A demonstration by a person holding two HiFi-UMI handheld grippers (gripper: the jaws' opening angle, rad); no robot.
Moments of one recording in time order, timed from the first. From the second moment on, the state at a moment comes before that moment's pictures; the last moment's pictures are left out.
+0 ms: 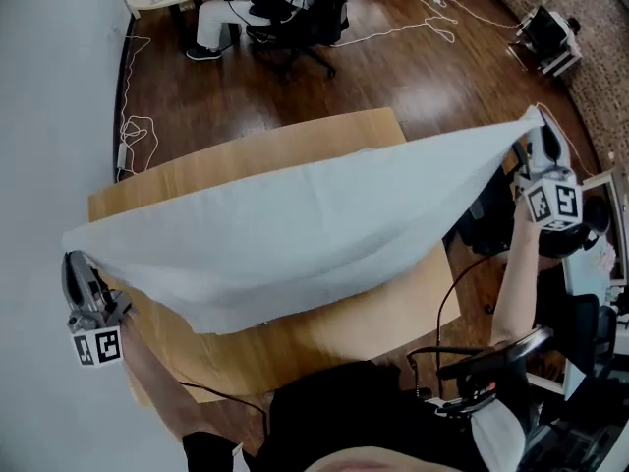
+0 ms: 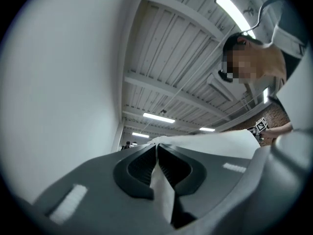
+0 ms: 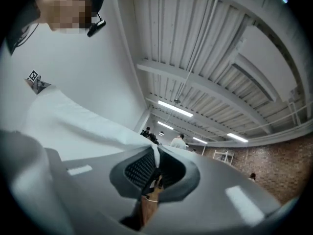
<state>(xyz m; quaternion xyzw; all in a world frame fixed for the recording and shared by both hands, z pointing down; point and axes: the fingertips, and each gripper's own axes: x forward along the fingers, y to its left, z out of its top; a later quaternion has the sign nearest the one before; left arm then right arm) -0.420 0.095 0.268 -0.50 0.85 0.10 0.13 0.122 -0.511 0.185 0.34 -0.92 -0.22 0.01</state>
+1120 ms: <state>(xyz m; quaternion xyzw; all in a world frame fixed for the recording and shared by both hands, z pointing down) -0.543 0.085 0.576 -0.44 0.86 0.14 -0.22 0.114 -0.572 0.577 0.25 -0.93 0.10 0.24</state>
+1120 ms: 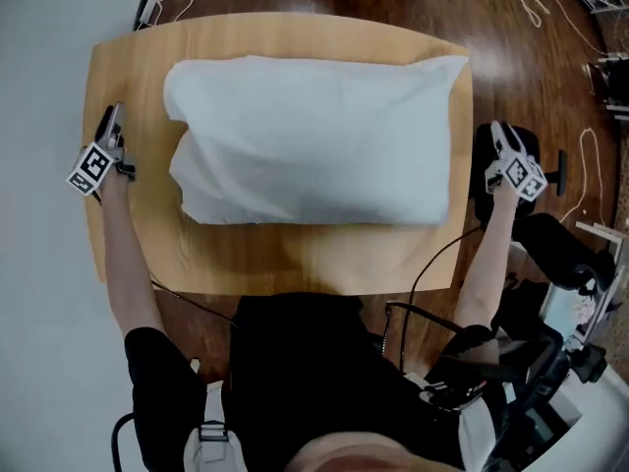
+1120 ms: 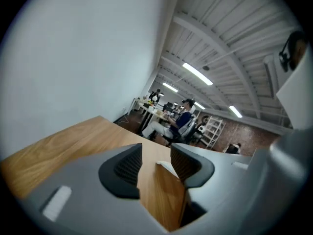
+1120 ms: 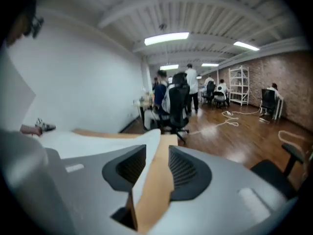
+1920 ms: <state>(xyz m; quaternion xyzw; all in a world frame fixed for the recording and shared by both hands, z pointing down) -0.243 0.177 0.634 -0.60 0.74 0.09 -0.28 0.174 -0.236 0.412 0.15 -0.98 0.15 -0.05</state>
